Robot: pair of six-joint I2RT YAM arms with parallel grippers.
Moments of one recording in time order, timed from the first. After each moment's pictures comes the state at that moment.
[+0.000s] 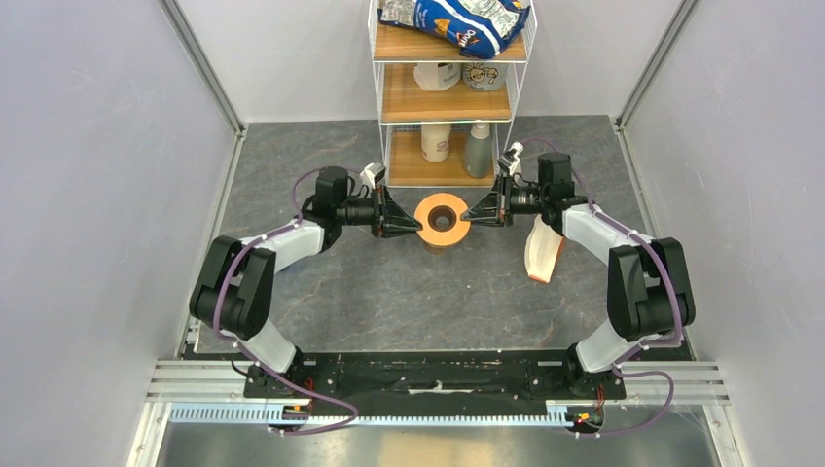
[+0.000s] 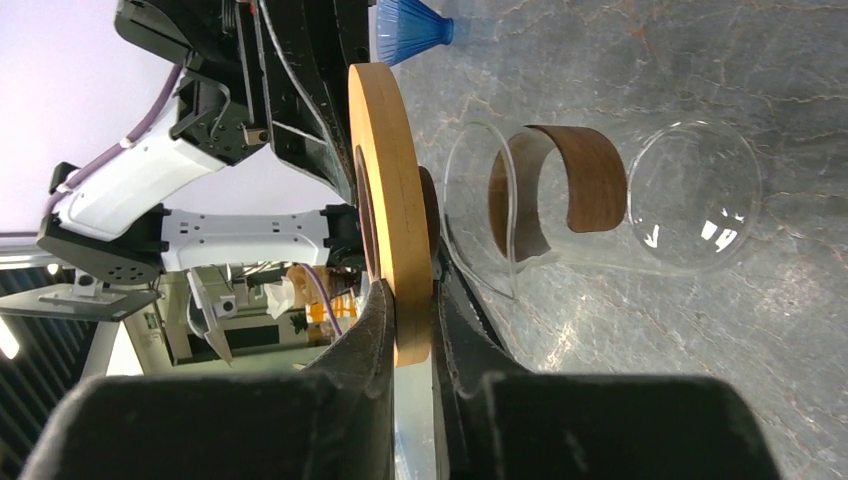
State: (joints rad) left arm -0.33 1.62 0.86 0.35 1.05 -1.09; right arm 0.17 1.60 0.95 0.06 -1.12 0.75
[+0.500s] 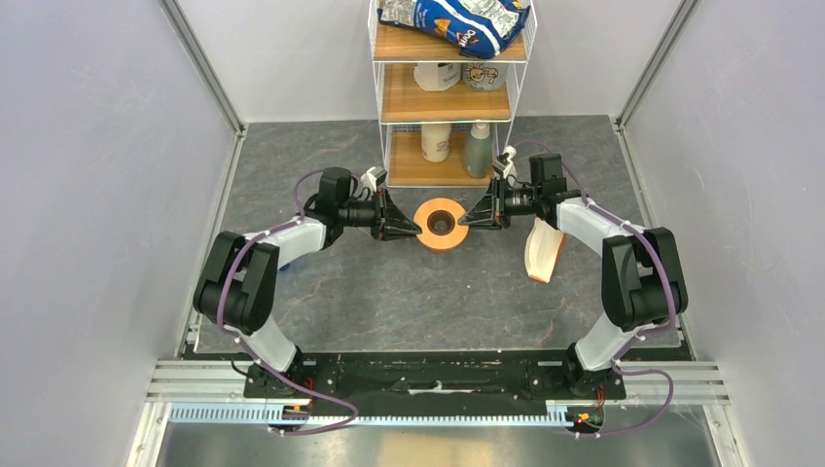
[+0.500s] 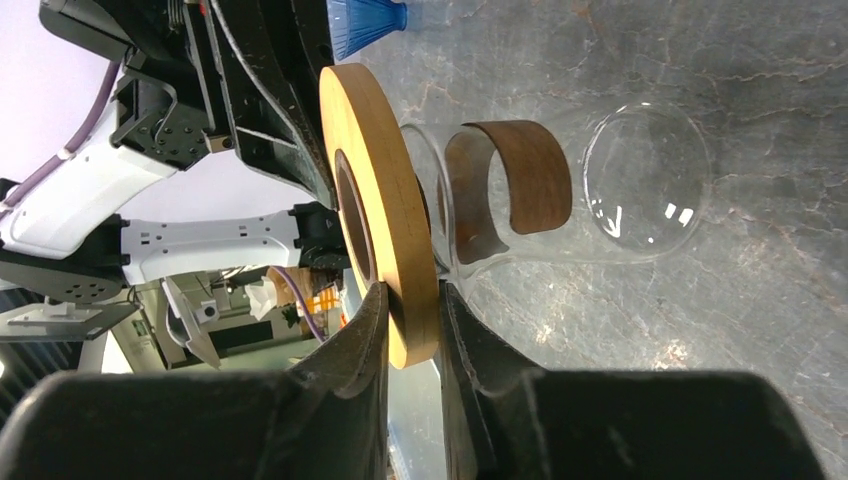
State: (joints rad) left arm -0.33 1.66 0.88 0.25 1.04 -1.01; right arm 0.19 1.66 1.02 -0.11 -1.06 0.63
